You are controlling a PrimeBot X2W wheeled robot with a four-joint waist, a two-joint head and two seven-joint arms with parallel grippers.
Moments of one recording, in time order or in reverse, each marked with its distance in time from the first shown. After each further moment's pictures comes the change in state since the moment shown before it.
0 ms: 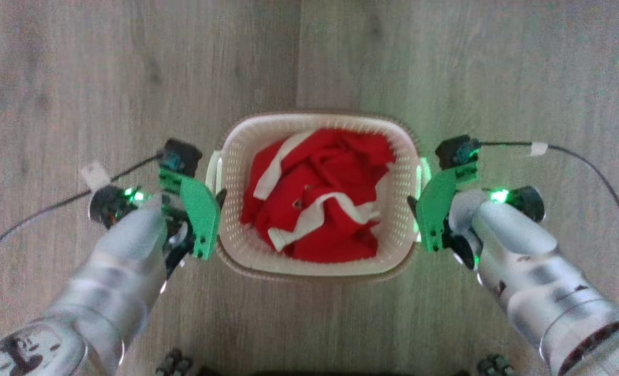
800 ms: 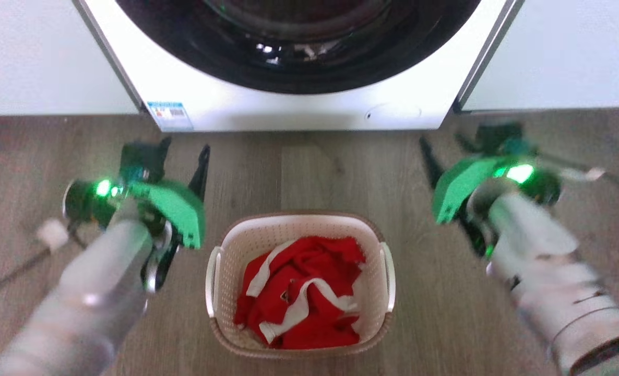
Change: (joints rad) left arm 0.172 0.203 0.348 -0.524 0.249 0.254 -0.186; right arm 0.058 -0.007 -0.193 -0.092 -0.035 0.000 -0.405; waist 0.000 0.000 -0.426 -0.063
